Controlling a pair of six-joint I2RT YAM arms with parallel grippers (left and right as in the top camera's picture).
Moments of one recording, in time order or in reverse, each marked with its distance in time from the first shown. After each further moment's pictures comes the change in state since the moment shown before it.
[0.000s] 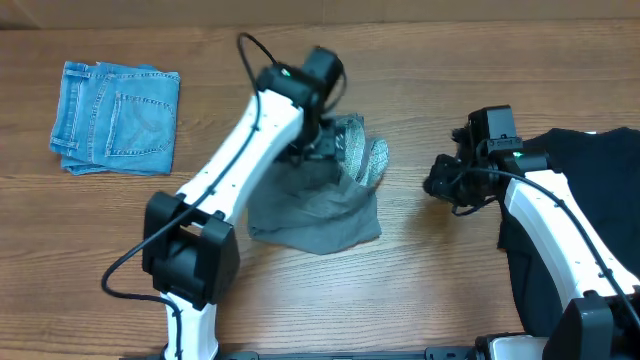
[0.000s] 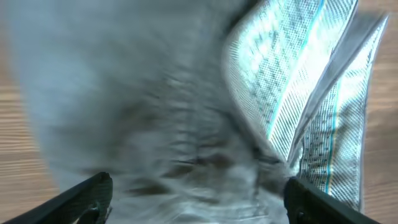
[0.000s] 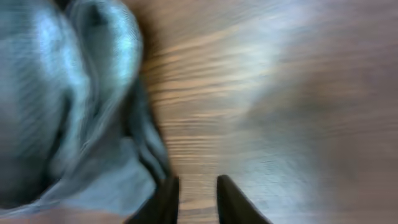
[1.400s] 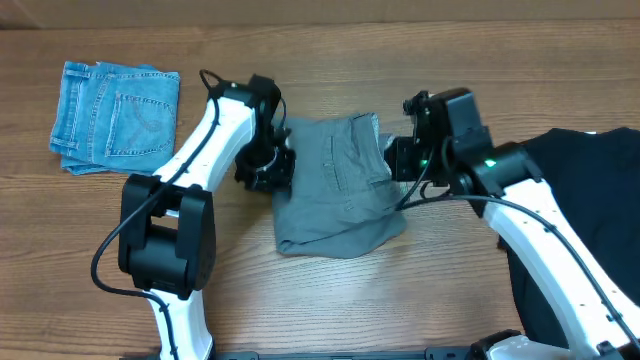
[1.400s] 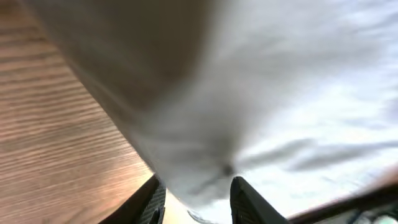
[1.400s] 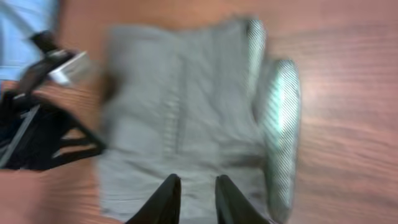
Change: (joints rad) left arm 0.183 0.000 -0.298 0.015 0.245 0.341; right arm 0.257 -0.083 0.159 0.056 0.116 -0.043
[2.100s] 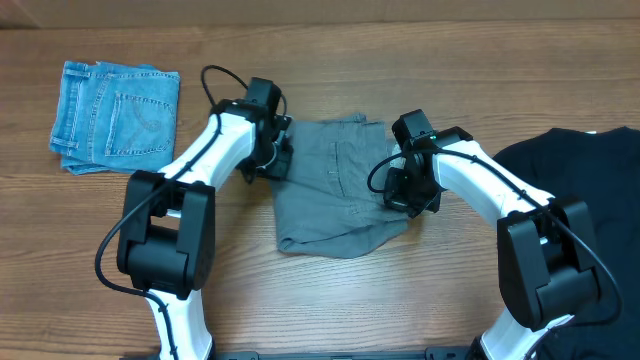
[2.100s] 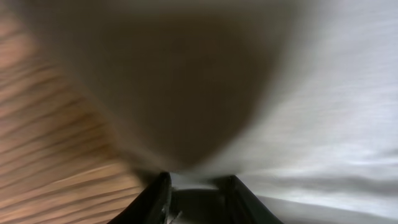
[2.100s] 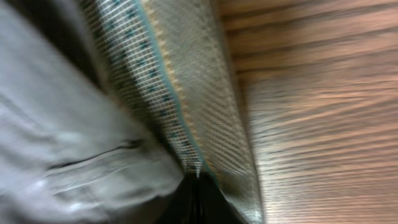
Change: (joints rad) left arm 0.020 -0.002 -0.169 0.435 -0.189 0.095; right arm -0.024 0.431 -0.034 -0.134 0.101 0.230
